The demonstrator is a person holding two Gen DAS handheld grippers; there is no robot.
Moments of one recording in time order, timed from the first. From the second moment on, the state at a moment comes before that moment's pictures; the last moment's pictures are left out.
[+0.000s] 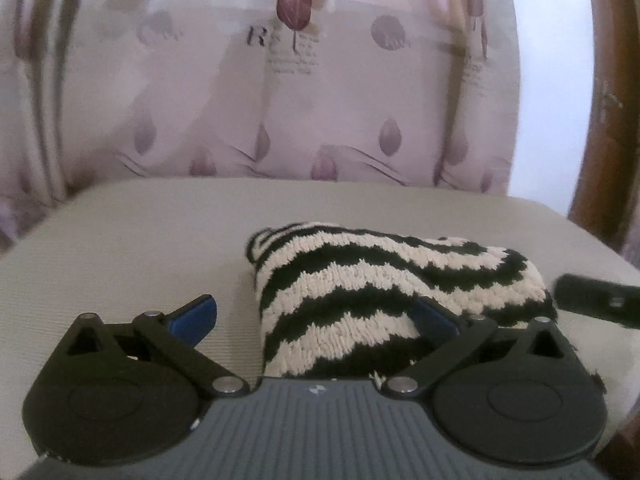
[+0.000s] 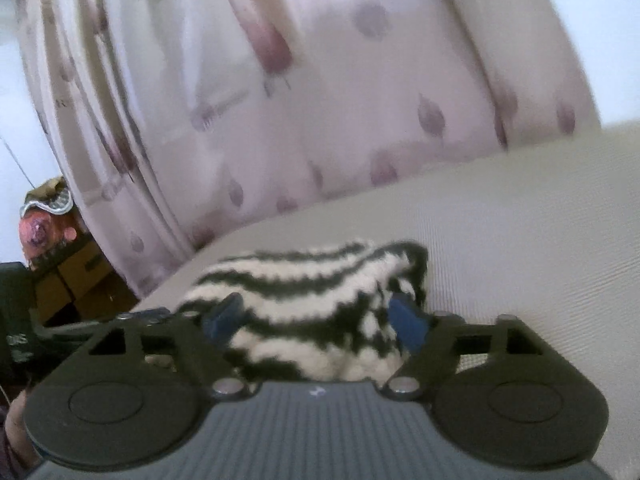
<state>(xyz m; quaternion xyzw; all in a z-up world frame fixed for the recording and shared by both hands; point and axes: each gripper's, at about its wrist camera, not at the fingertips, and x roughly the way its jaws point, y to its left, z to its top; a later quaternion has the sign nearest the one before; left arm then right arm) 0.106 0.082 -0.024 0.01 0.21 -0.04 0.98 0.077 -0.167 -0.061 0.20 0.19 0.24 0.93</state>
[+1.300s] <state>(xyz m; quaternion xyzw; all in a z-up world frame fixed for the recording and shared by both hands) -0.002 0.061 0.033 -0.03 0.14 0.04 0.99 -0.037 -0.157 -0.031 0.11 0.13 0.14 0.98</state>
